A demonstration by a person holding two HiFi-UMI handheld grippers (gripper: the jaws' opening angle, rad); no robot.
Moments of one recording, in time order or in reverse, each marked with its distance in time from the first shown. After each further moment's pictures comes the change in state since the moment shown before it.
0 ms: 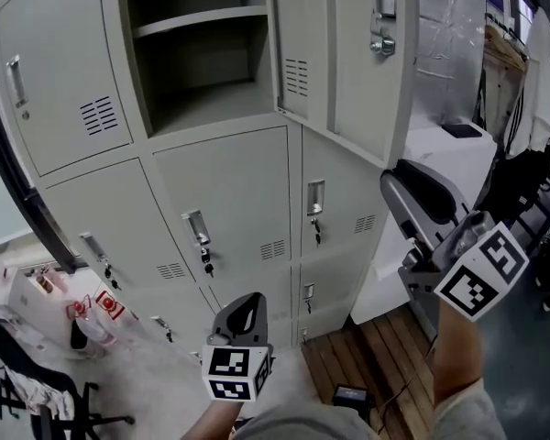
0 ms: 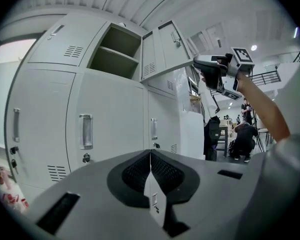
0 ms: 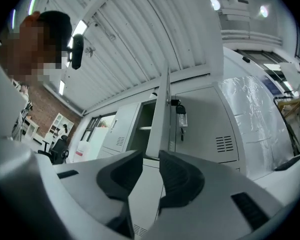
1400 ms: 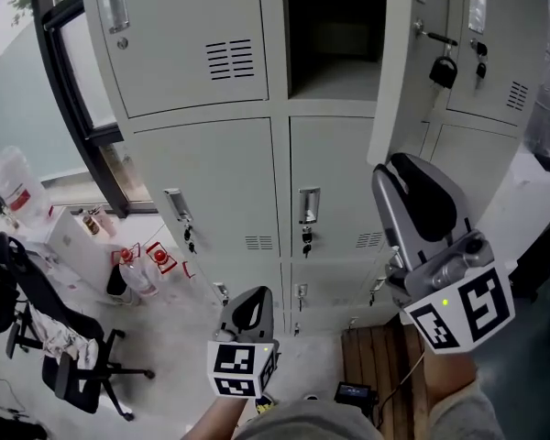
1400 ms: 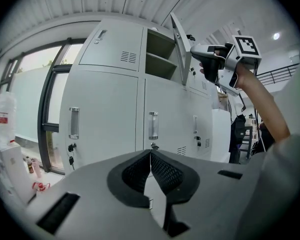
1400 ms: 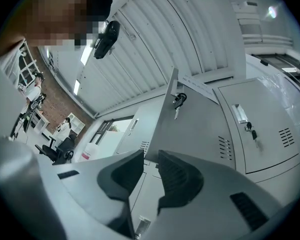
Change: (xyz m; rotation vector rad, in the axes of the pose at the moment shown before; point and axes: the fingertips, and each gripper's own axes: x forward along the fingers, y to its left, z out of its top) left arm -0.098 0.161 -0.032 -0.062 0.043 0.261; right arm 0.150 0.167 -0.026 -0.105 -0.111 0.131
